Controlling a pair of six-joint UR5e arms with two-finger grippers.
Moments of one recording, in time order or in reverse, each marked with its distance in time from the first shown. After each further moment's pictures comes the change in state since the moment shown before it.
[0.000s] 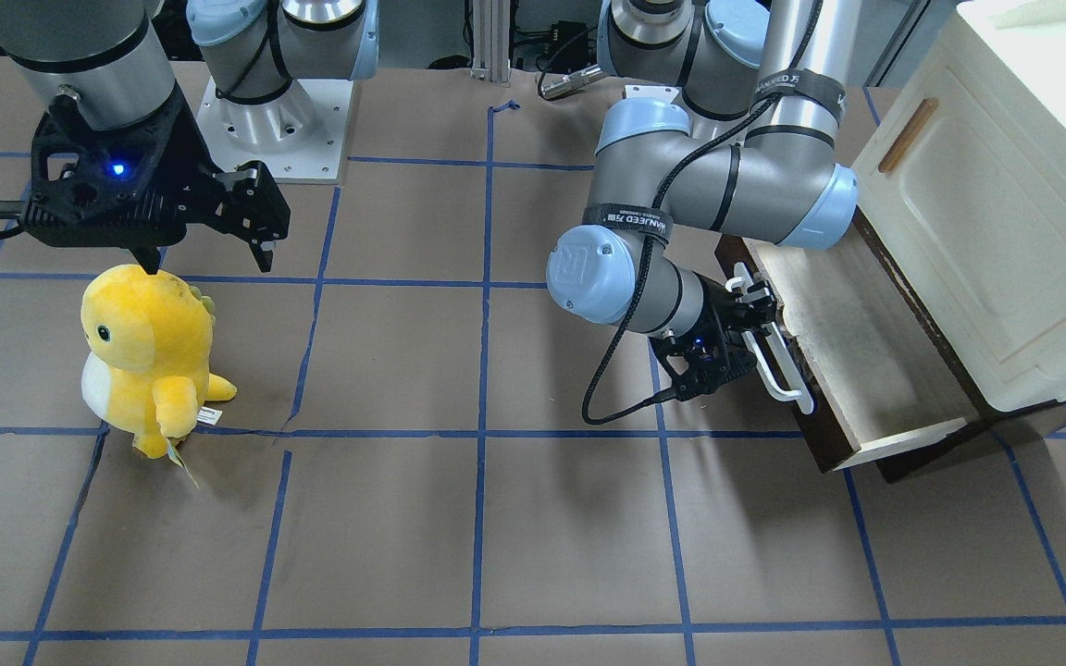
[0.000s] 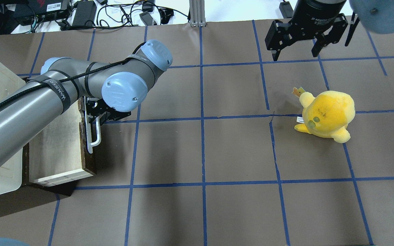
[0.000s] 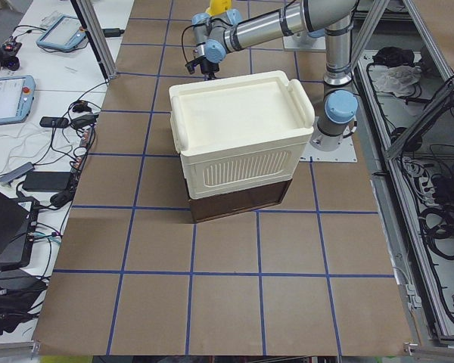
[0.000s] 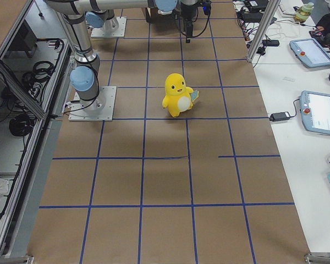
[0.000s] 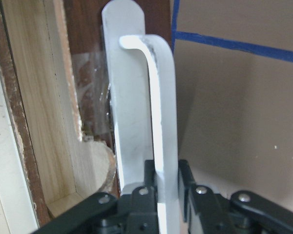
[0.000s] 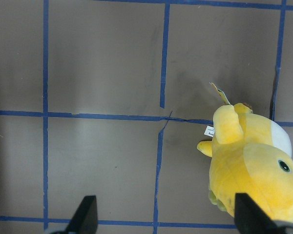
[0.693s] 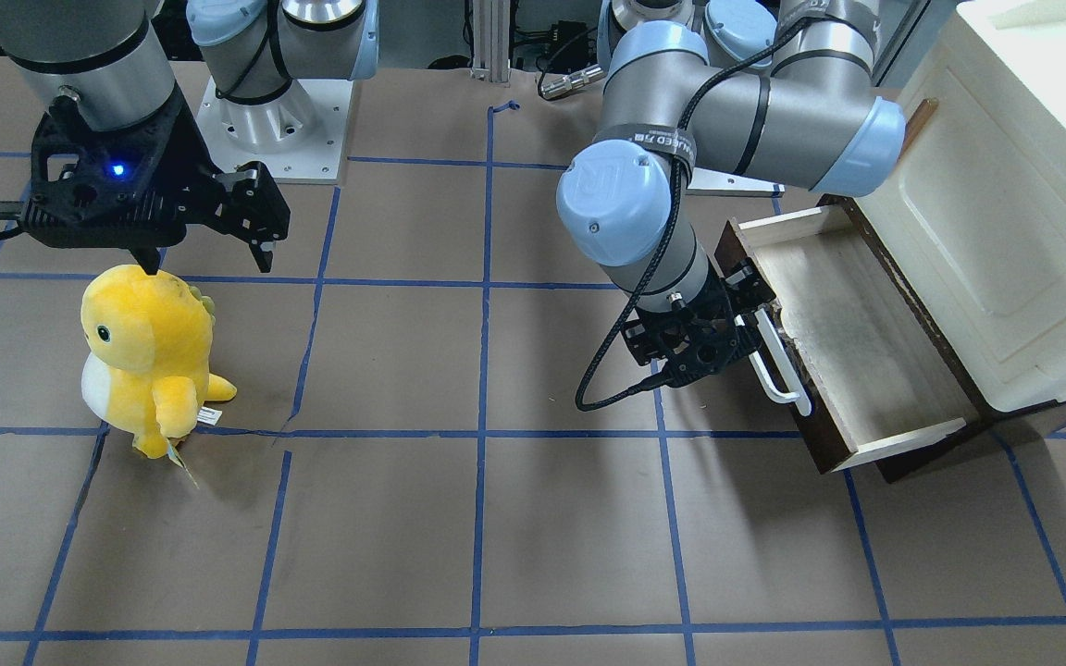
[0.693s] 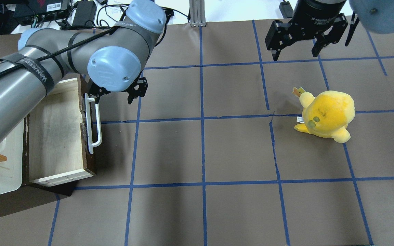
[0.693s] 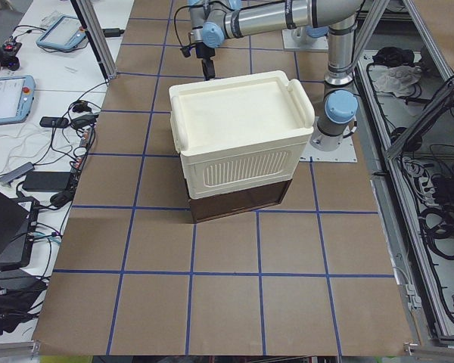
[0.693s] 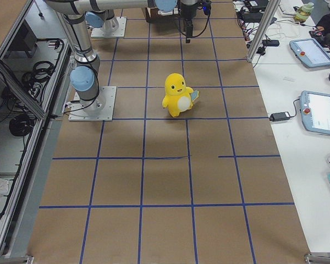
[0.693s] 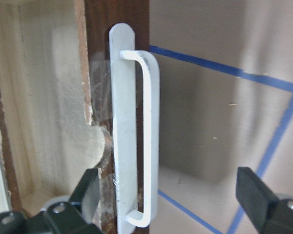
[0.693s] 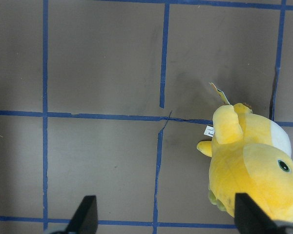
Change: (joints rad) left arm -0.004 0.065 0.157 0.041 -0.274 0.025; right arm 0.000 0.000 0.000 0.000 -0.001 0.000
